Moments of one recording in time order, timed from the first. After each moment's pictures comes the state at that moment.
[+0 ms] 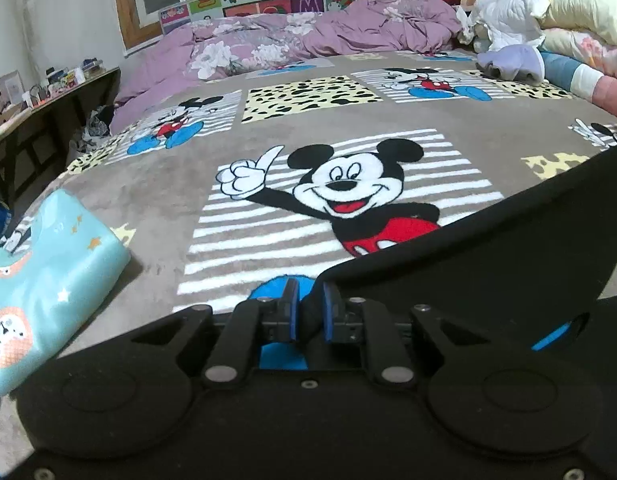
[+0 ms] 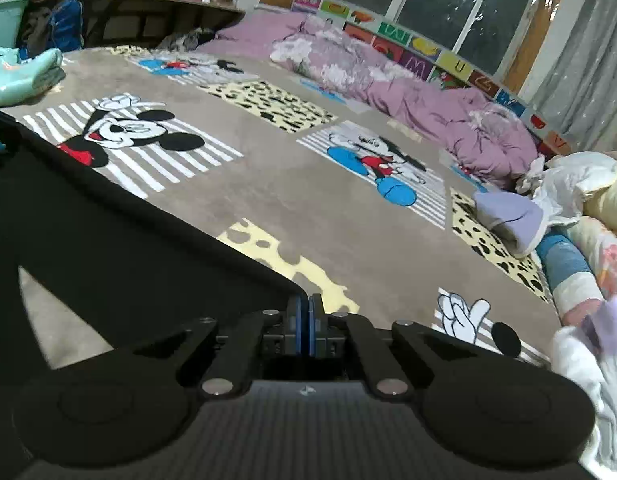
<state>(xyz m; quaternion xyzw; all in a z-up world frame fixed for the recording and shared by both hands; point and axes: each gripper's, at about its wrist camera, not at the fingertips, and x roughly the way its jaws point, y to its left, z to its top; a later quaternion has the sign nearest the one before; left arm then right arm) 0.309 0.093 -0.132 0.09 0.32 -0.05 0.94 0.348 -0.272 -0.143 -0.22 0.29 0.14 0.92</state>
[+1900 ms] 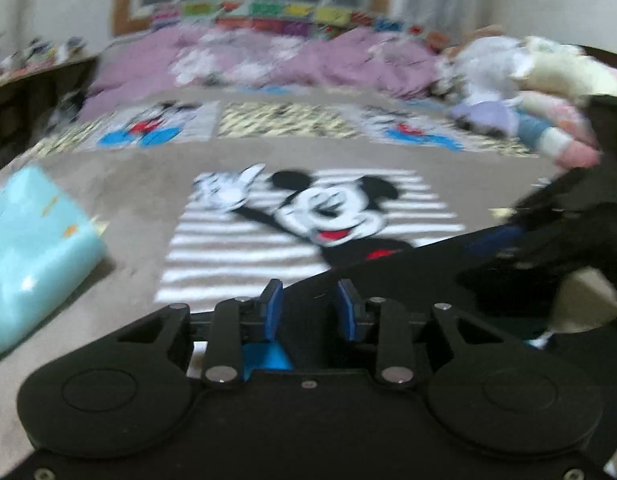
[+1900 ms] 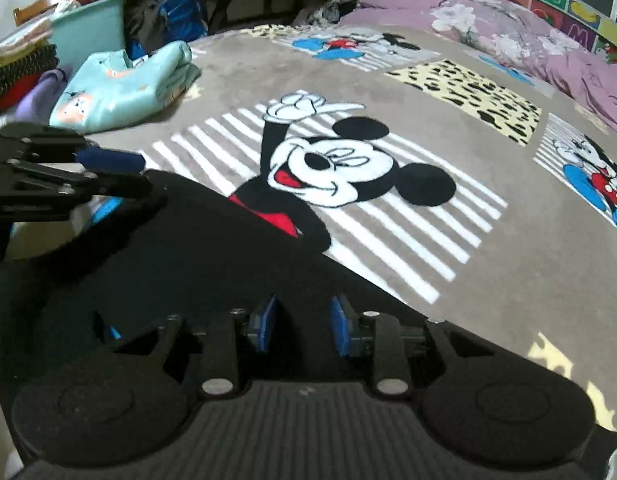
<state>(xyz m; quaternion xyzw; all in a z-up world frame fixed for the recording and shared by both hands) 0.312 0.126 -0.132 0.01 0.28 -0.14 0.95 0.414 -0.098 -0.160 -0.15 0.40 0.35 0.84</state>
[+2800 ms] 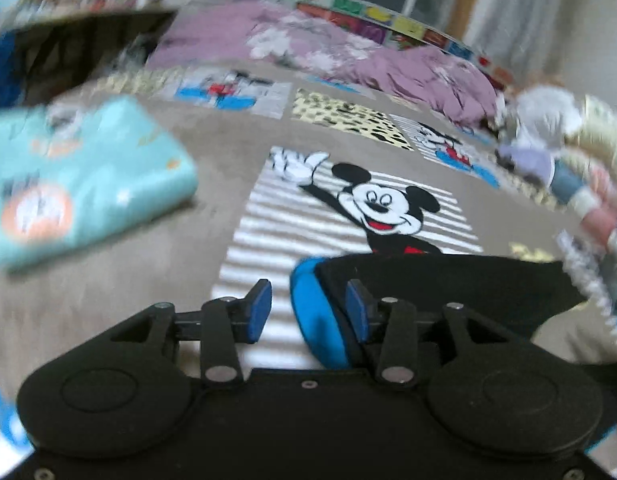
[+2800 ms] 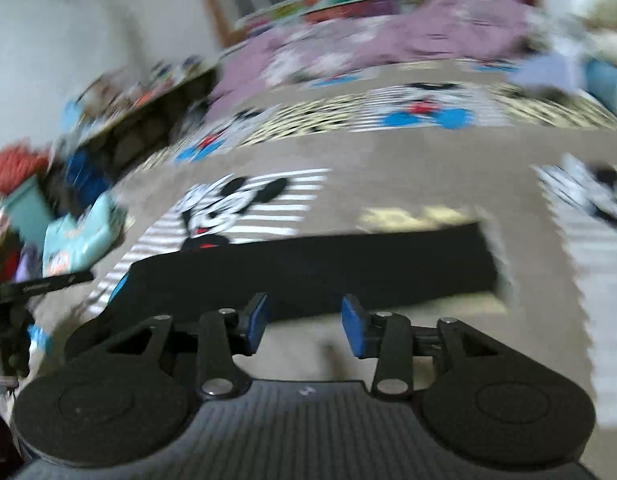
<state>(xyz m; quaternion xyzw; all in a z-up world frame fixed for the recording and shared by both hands) 0.257 0.178 -0.114 -0.14 0.32 -0.04 0.94 0.264 -0.282 -0.124 0.14 0.34 0.17 0.92</state>
